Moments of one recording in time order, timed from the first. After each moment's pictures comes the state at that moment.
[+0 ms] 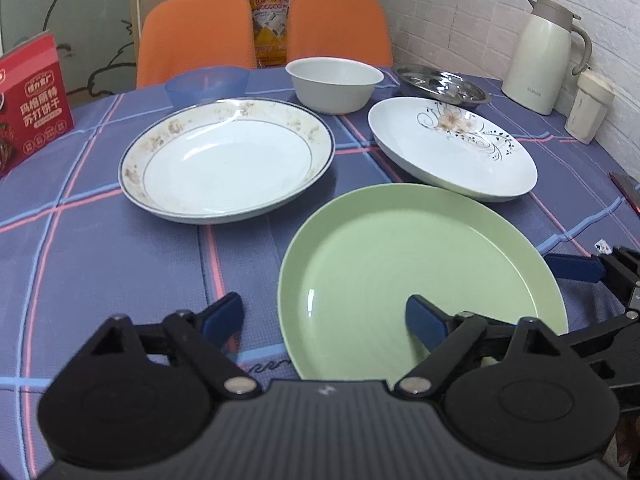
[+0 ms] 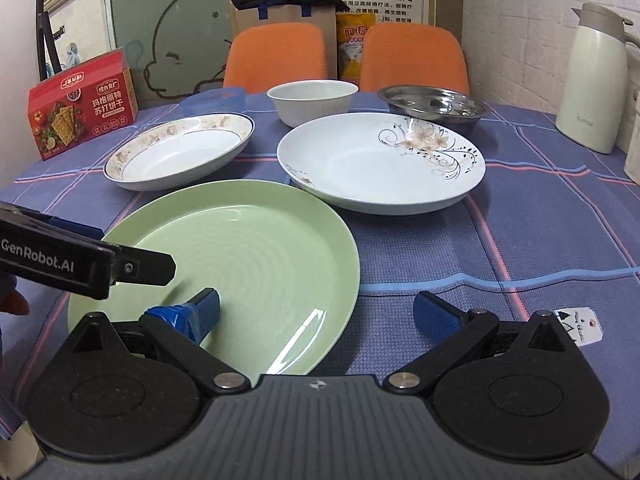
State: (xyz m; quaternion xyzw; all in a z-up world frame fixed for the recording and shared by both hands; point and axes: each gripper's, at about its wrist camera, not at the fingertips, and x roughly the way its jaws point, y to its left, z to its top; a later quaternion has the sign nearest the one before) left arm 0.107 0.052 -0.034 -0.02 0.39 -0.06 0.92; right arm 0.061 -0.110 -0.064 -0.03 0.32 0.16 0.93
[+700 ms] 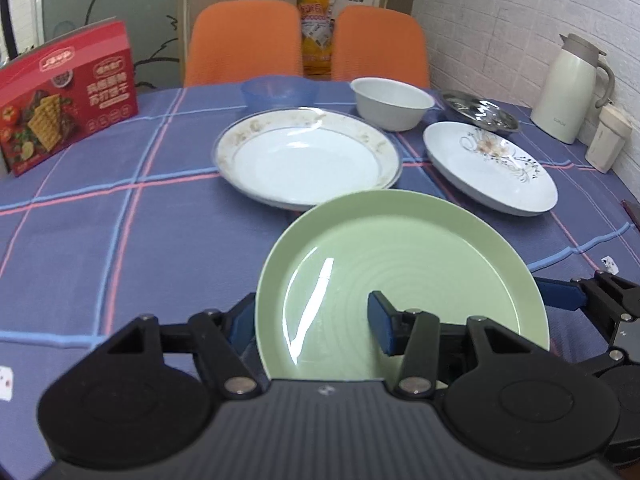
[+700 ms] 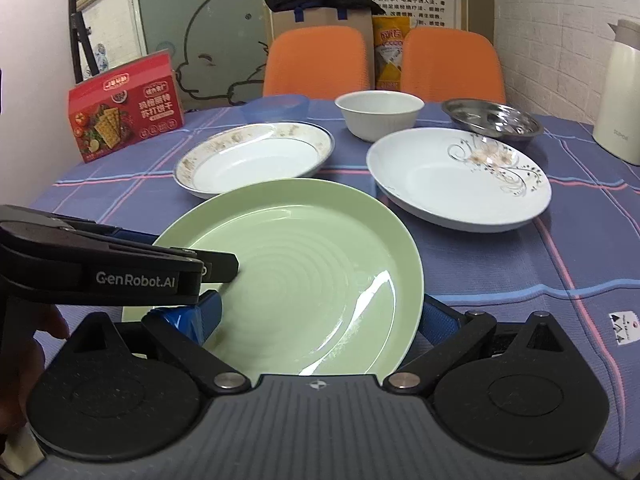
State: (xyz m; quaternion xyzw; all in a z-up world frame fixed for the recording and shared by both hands) left arm 0.062 0.109 -0.014 -0.05 0.38 0.00 0.92; right arm 0.041 -0.055 -0.045 -0.02 0.32 0.21 0.93
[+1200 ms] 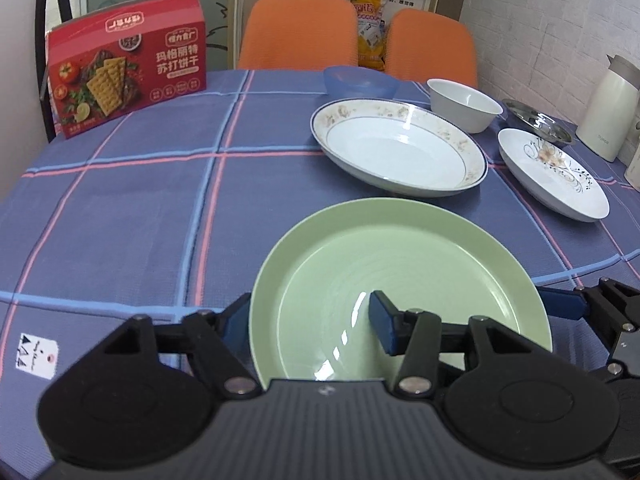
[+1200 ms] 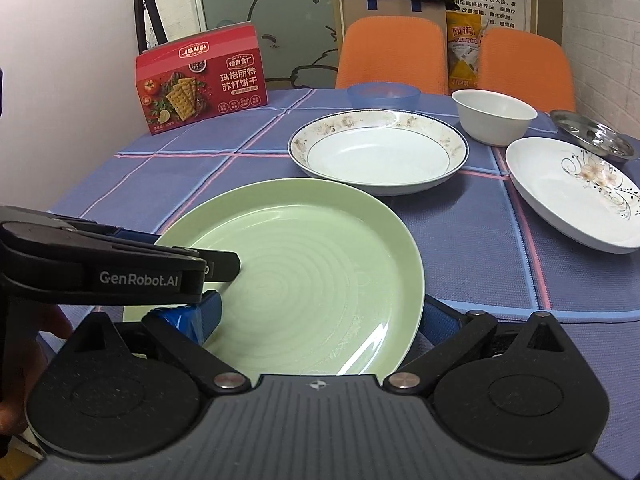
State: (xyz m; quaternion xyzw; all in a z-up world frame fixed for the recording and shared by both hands) left arm 0.051 0.160 -0.029 -0.07 0.38 0.04 0.92; right arm 0.033 0.024 -0.052 -0.04 0.33 0.27 0.90
